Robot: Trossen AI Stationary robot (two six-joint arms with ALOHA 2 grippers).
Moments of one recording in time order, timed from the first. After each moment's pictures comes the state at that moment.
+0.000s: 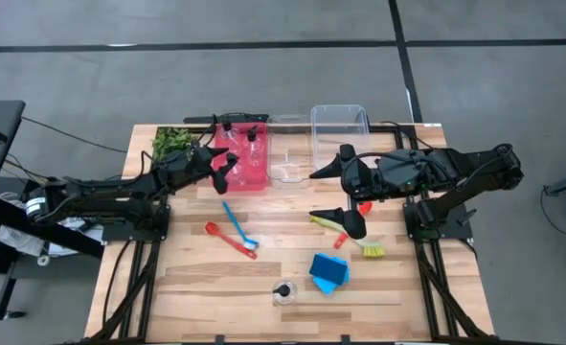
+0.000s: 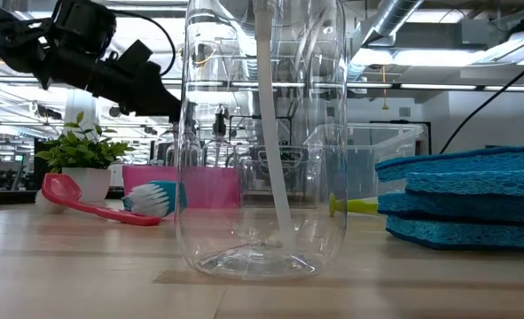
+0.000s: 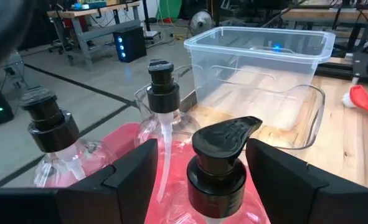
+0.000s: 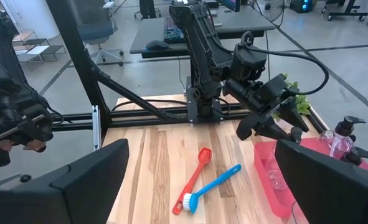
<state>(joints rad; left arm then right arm) 0.40 0.93 0.26 0.49 -0.19 0.07 0.27 1.20 1.60 -0.63 0.26 0.16</state>
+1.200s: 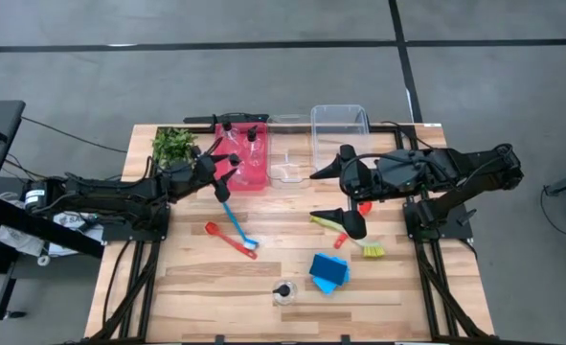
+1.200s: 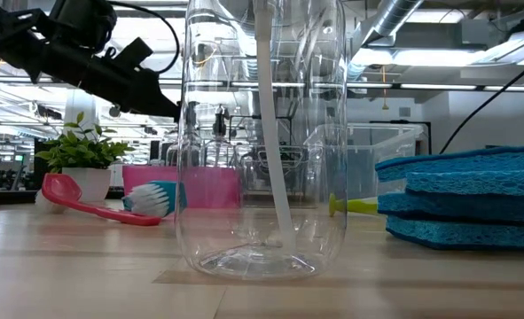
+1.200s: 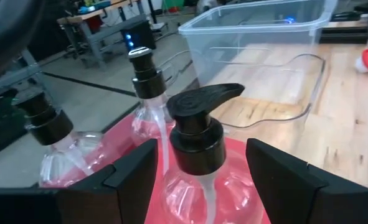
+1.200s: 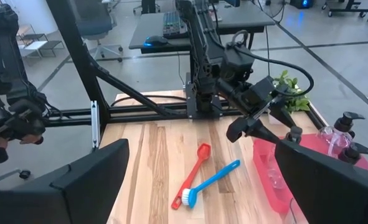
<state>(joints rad) 0.23 0.92 0.26 0.42 -0.42 0.15 0.27 1.20 1.60 -0.65 0.26 0.16</state>
